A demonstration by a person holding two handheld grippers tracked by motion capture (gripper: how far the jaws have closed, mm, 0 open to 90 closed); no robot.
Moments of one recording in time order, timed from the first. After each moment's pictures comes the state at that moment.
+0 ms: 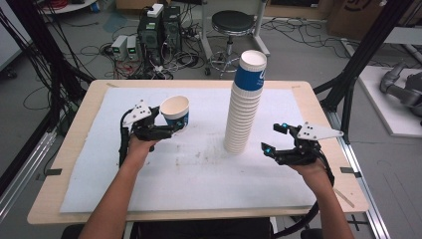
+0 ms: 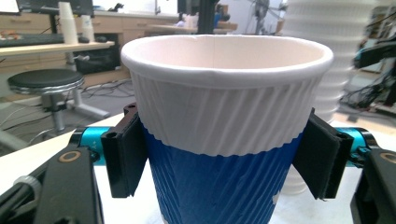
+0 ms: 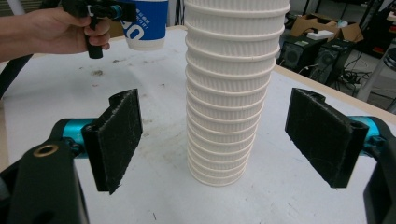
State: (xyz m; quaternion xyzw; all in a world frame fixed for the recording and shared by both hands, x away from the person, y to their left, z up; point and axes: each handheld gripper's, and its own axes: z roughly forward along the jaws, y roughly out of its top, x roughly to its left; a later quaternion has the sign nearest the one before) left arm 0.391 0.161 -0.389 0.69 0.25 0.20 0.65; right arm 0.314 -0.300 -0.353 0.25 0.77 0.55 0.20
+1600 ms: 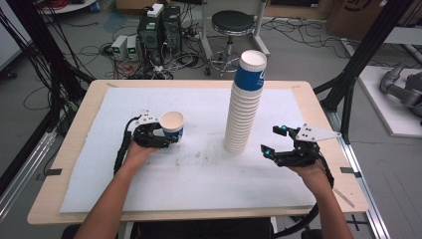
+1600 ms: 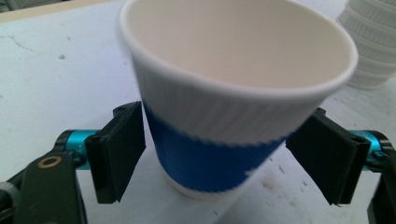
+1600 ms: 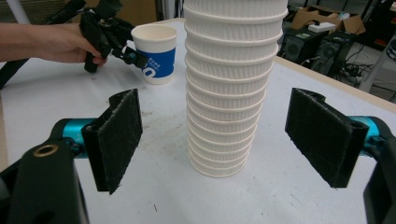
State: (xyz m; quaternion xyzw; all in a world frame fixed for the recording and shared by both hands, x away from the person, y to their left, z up) left arm 0.405 0.172 -0.440 0.78 0.35 0.15 0.50; right arm 0.314 -0.300 -0.359 0.26 0.78 0.54 0.19
